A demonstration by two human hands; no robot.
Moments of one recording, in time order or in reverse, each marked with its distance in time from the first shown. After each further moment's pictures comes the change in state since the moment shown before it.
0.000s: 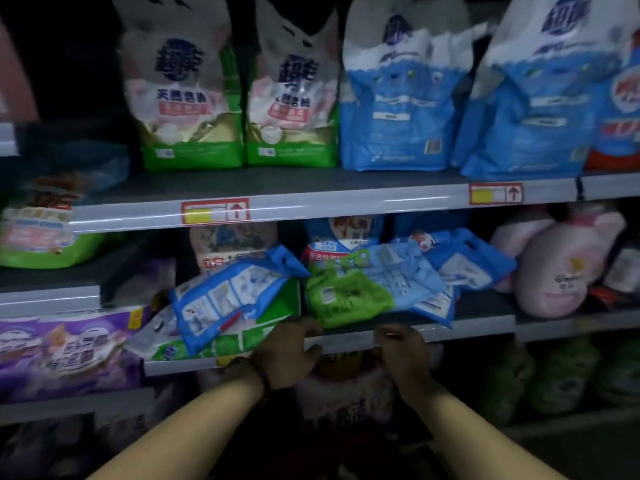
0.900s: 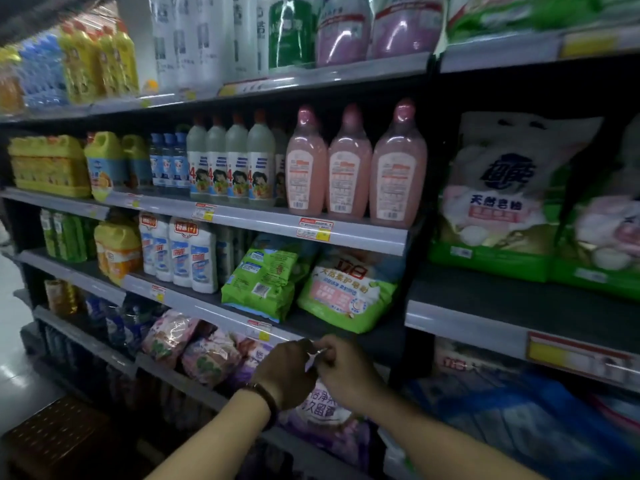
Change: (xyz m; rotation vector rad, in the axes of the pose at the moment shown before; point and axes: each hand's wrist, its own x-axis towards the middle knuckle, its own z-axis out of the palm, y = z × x) left_hand -0.175 -0.283 -0.314 0.190 0.388 -0.547; right_hand -0.223 -0.282 0.430 -0.242 -0.950 -0.695
